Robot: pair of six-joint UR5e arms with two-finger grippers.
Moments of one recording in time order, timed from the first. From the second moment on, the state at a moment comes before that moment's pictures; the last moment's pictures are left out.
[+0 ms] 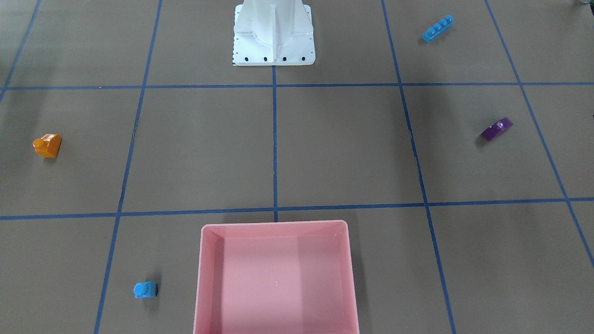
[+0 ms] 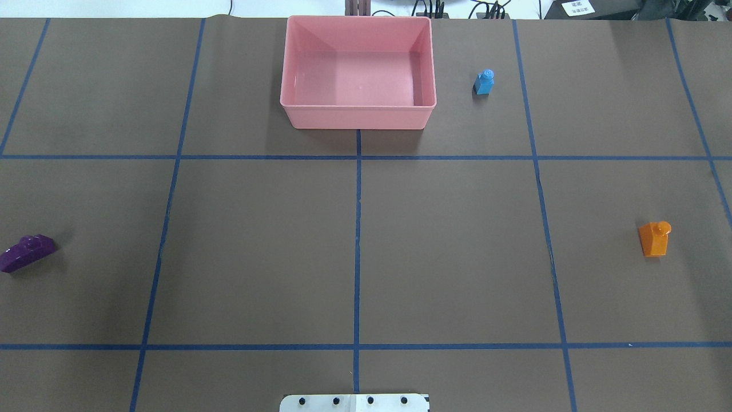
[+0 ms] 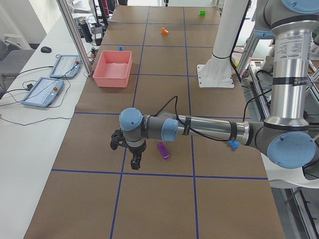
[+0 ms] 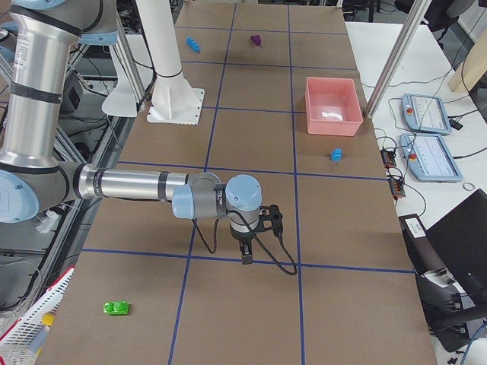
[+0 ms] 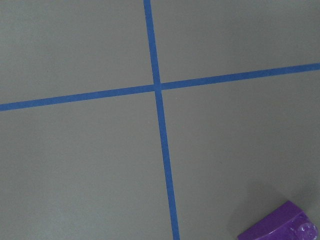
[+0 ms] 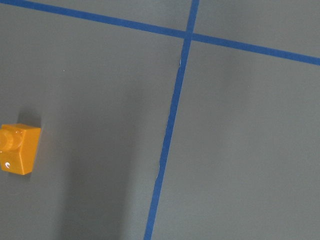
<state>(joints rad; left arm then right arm) -1.49 -1.54 -1.69 -1.57 -2.34 0.02 1.53 -1.81 1.79 -1.49 2.33 -0.10</state>
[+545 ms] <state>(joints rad) -1.49 -1.53 -1.69 -1.62 -2.34 0.04 1.52 -1.81 1.79 -1.49 2.33 -0.10</state>
